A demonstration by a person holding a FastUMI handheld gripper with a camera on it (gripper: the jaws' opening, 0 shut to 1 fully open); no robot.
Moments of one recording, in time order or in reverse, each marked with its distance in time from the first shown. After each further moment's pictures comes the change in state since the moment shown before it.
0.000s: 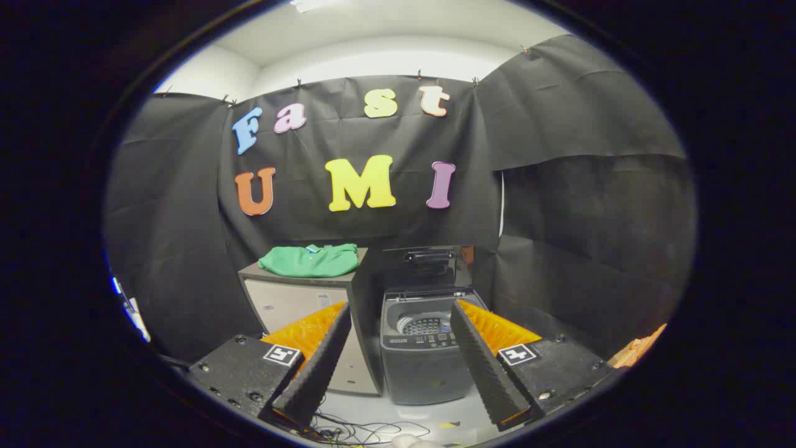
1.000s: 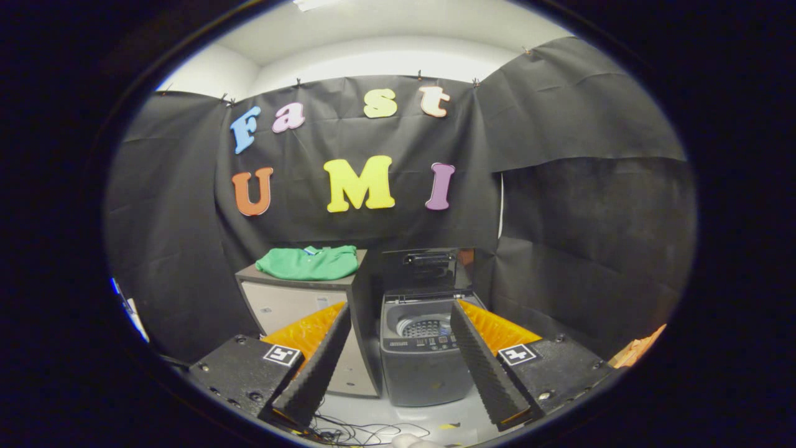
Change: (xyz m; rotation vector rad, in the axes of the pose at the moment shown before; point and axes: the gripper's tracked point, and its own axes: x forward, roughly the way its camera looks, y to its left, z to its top) arm 0.018 0.010 0.010 0.002 0.002 -0.019
